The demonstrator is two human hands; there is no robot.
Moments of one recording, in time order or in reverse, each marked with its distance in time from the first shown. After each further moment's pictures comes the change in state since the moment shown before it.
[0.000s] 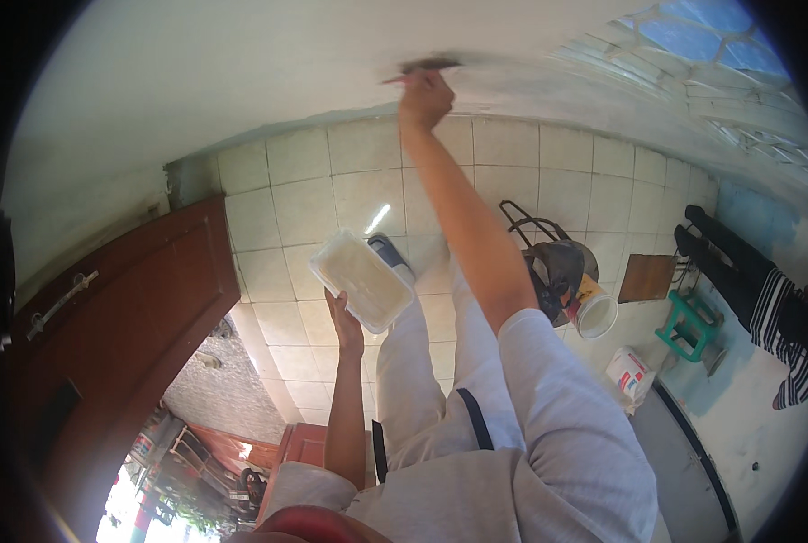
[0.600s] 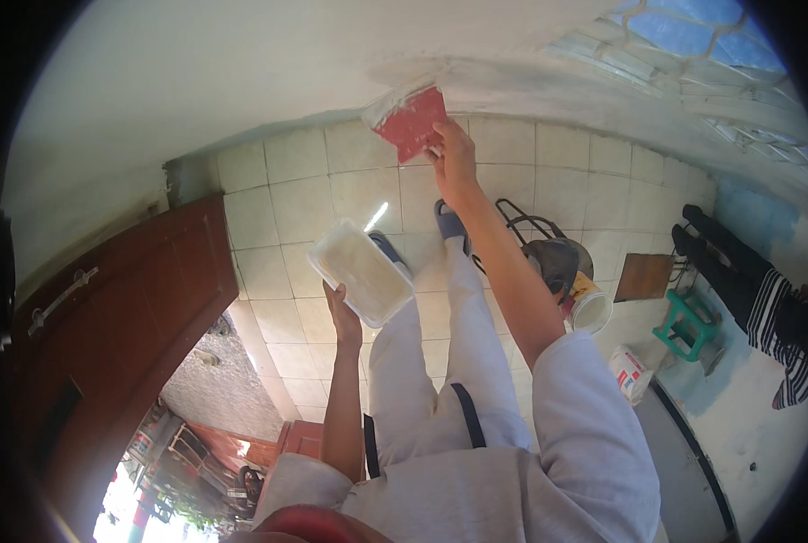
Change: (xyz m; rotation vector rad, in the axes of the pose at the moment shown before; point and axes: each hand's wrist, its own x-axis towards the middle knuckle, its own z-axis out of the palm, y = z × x) left_hand -0.007 0.010 0.029 -0.007 -0.043 0.025; right_hand -0.023 -0.012 -0.139 0.288 -0.482 0.468
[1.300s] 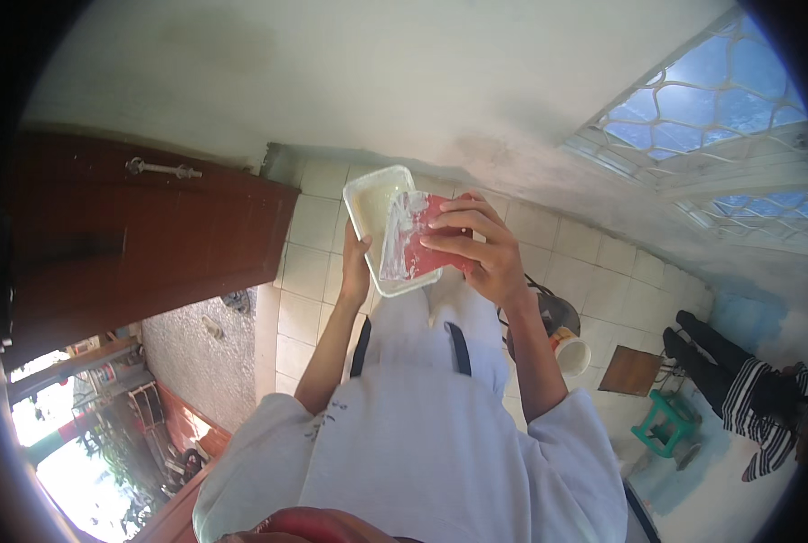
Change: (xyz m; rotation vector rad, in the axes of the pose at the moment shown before) left_hand -0.123 0.198 0.046 0.169 -0.195 0.507; right_hand -0.325 -0.204 0.118 -0.909 -0.867 -1.188
